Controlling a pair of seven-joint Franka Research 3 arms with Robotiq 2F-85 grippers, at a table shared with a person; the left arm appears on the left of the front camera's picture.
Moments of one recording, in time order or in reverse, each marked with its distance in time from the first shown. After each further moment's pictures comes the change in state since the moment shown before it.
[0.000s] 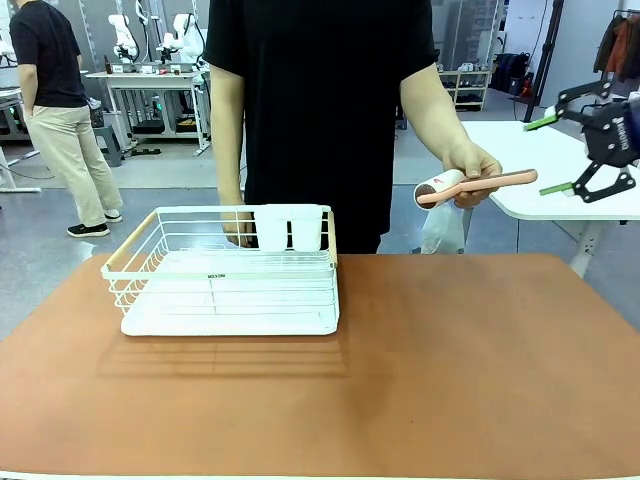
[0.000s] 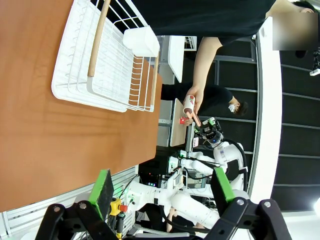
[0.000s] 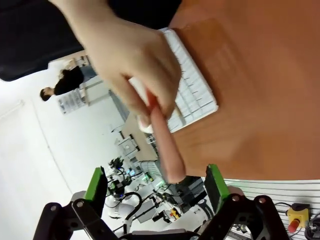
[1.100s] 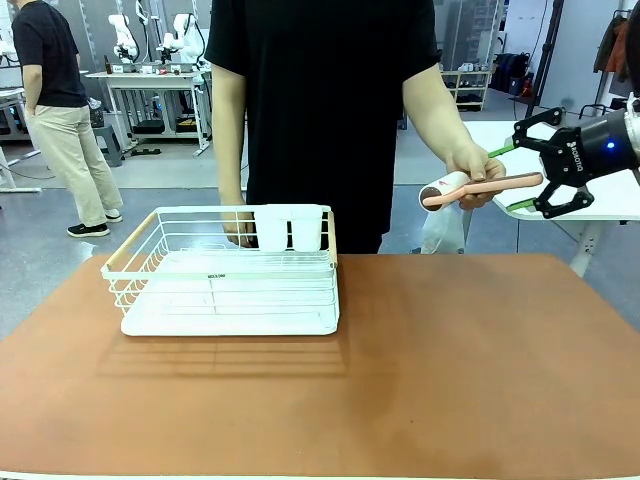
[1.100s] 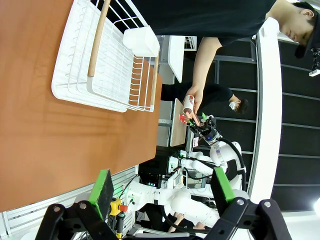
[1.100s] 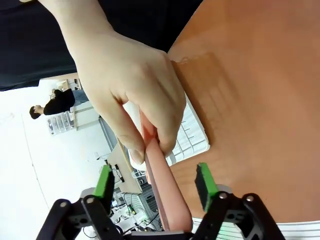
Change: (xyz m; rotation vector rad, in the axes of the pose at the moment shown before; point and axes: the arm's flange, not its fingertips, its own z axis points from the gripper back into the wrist) left arm 0.000 0.000 0.000 0.000 0.000 0.000; right arm -0.005 -0.006 -0.041 0.001 -0.172 0.109
